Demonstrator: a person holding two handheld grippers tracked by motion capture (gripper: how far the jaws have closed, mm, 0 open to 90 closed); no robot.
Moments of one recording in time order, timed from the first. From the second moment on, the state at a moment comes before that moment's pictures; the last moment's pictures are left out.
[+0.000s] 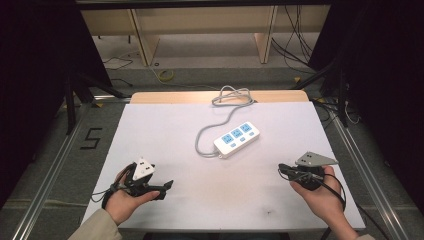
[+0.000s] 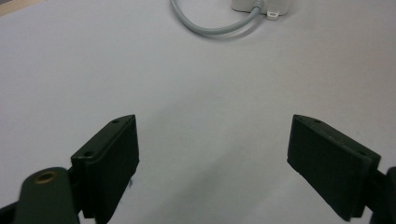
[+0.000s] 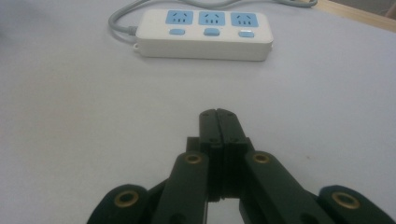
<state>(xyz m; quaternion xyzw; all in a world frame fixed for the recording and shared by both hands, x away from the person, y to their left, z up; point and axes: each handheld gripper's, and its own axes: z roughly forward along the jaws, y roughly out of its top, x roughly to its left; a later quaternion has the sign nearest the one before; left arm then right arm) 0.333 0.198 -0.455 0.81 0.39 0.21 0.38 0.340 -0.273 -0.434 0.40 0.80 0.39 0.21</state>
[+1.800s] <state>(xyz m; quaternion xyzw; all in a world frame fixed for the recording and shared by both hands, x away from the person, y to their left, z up) 0.333 0.196 -0.456 0.81 0.39 0.21 0.37 0.387 -0.240 -0.429 0.39 0.81 0.38 0.21</state>
